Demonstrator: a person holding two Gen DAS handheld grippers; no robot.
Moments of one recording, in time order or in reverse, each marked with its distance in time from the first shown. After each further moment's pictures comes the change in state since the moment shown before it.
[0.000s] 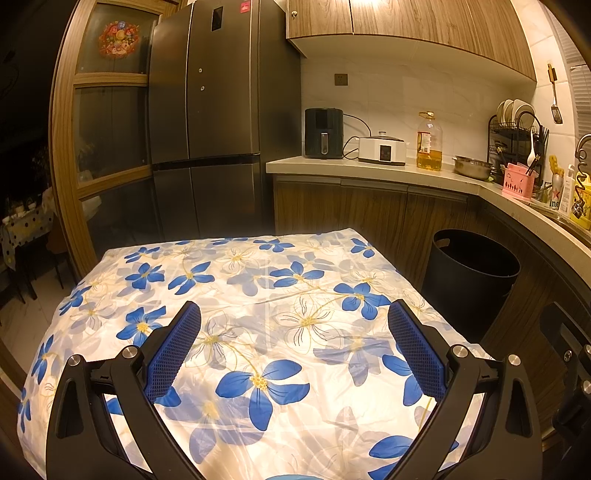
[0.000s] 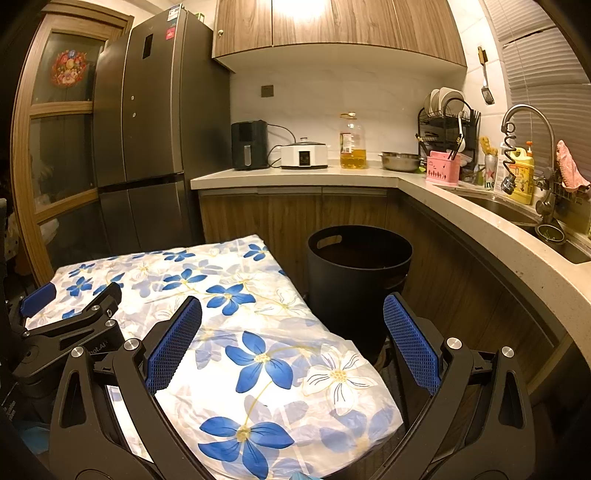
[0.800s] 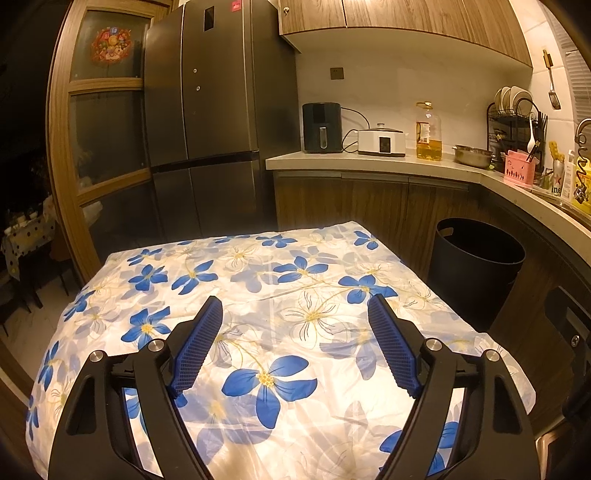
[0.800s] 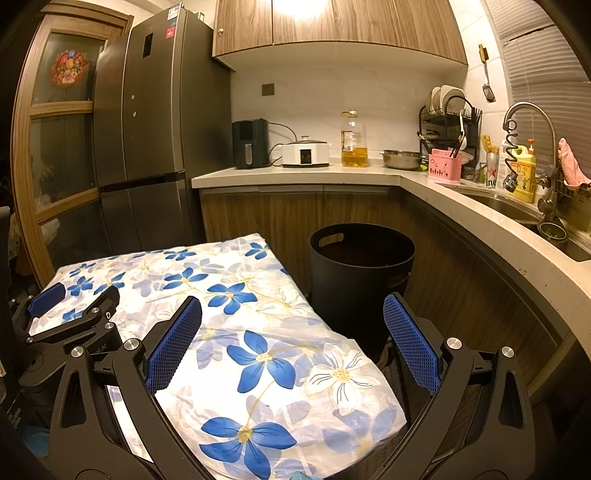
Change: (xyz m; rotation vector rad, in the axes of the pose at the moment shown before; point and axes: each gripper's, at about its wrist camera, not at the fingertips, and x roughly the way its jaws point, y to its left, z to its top) left arm 0.004 -0.002 -0.004 0.046 0.017 0.020; right arm 0.004 0.001 -0.001 0.002 0.004 0.006
